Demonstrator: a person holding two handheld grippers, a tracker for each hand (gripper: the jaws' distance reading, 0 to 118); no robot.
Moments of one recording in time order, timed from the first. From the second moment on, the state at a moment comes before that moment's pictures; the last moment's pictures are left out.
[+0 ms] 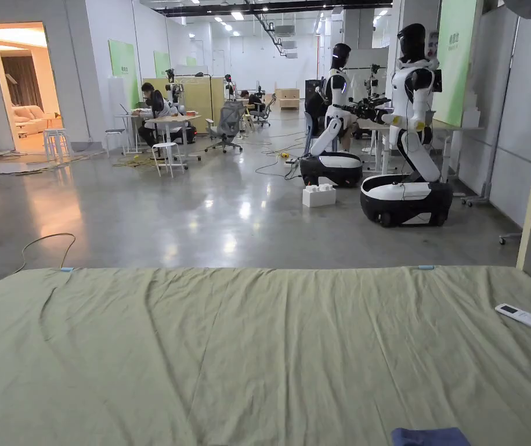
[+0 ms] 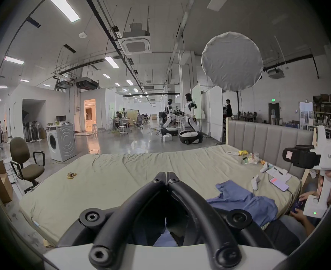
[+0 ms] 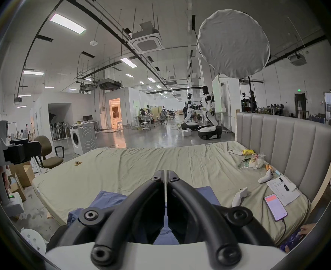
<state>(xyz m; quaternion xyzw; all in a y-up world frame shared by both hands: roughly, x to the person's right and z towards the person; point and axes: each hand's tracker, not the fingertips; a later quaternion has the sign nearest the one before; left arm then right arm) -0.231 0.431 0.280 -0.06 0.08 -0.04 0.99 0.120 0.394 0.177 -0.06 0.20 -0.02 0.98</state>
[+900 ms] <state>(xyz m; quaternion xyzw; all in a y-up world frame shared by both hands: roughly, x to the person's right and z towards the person) -0.425 0.185 -0.063 -0.48 0.12 0.14 0.86 0.147 0.316 0.154 -0.25 0.14 -0.04 0.96</state>
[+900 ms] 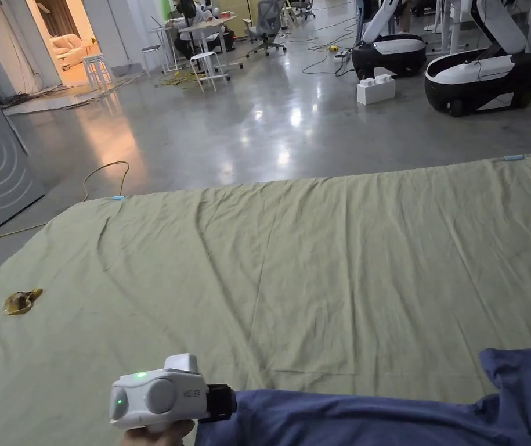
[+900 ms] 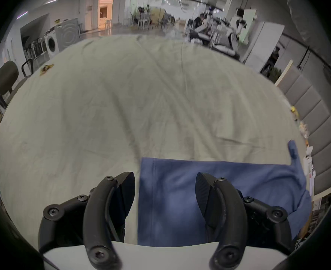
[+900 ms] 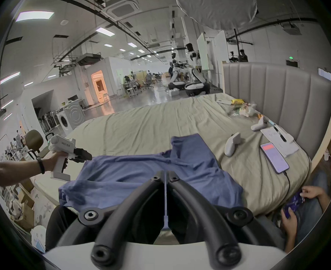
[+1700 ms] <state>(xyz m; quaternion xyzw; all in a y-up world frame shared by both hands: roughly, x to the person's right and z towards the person) -0.398 0.162 -0.102 -0.57 0.09 0.05 0.82 0.178 0.180 -0.206 -0.52 0.06 0.04 0.85</state>
